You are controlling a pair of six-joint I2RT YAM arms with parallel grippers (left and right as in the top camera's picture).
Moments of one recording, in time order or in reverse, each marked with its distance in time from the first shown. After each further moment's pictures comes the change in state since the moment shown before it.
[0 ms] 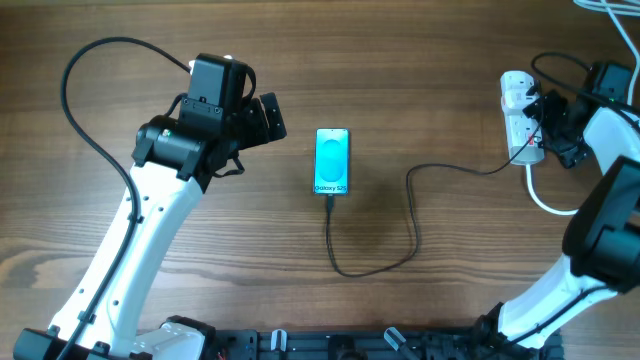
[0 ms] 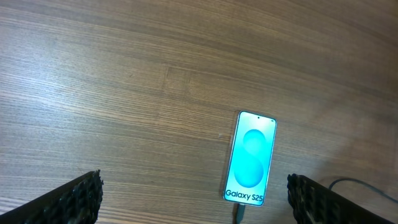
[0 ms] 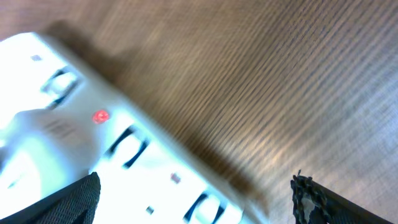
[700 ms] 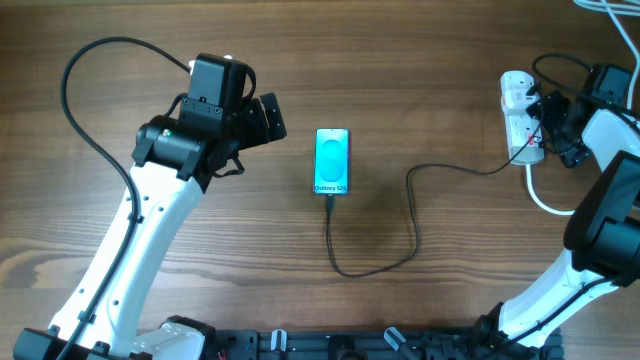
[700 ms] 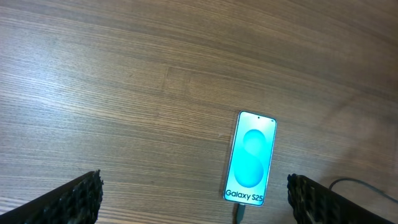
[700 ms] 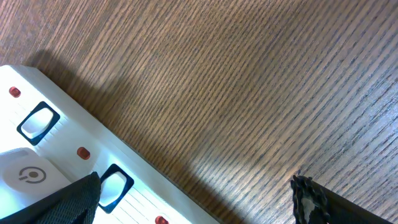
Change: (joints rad) left arm 0.000 0.000 0.000 0.000 0.000 0.000; right arm -0.013 0.053 -0.008 0.087 0.030 0.007
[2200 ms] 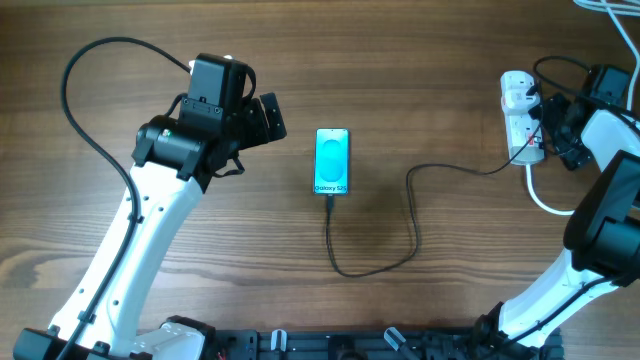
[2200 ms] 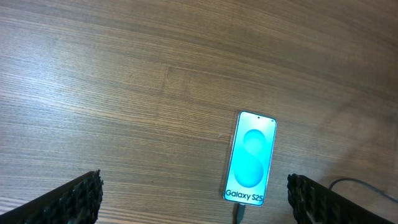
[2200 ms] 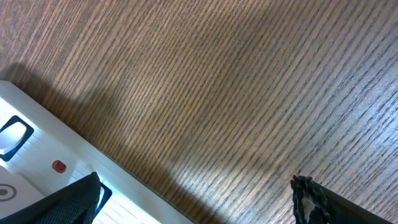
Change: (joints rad) left arm 0.000 0.000 0.000 0.000 0.000 0.000; right arm -0.001 -0.001 -0.005 0.000 0.066 0.026
